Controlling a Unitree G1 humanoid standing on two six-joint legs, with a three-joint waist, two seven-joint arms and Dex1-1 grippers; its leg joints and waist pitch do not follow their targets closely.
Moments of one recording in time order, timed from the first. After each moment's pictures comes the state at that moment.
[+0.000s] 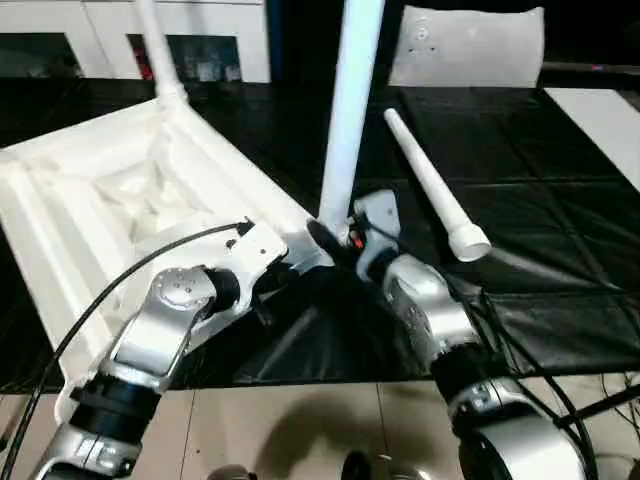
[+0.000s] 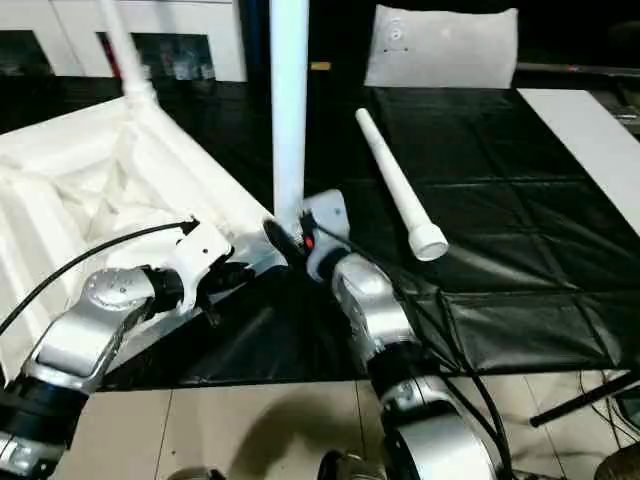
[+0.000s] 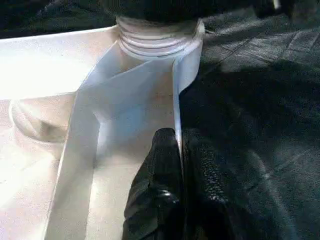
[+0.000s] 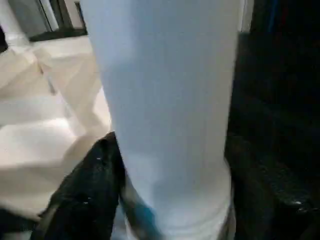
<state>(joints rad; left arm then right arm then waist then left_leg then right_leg) -0.39 0.38 -0.22 0.11 0.04 0.46 -0.74 -0.60 0.01 0.06 0.77 0.13 -0.07 0.46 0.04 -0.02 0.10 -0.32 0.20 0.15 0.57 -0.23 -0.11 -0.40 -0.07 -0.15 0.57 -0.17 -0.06</state>
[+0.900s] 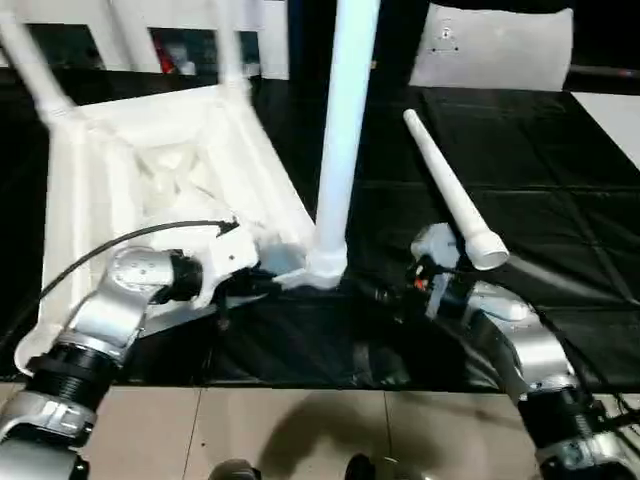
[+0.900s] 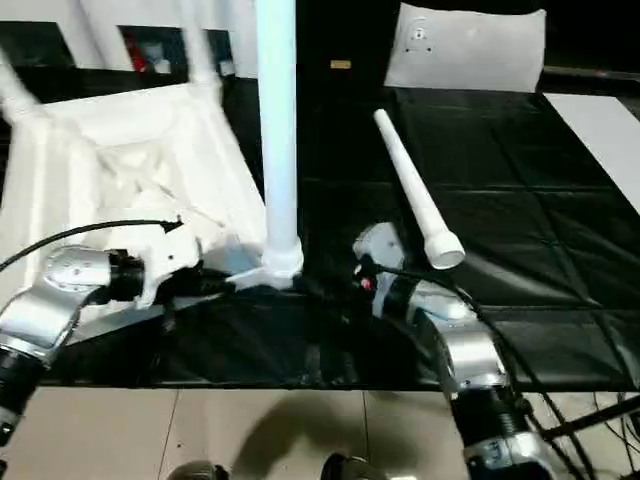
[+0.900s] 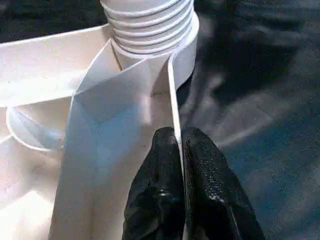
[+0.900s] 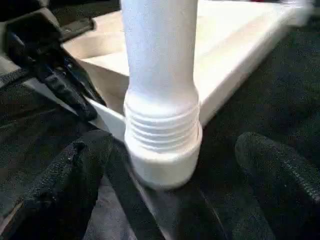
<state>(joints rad) -0.49 0.58 -0.27 0.37 -0.01 0.05 -1.17 -0.41 -0.29 0.14 0.36 0.23 0.08 0.95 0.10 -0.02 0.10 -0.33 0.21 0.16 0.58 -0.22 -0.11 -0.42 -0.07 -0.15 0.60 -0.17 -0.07</state>
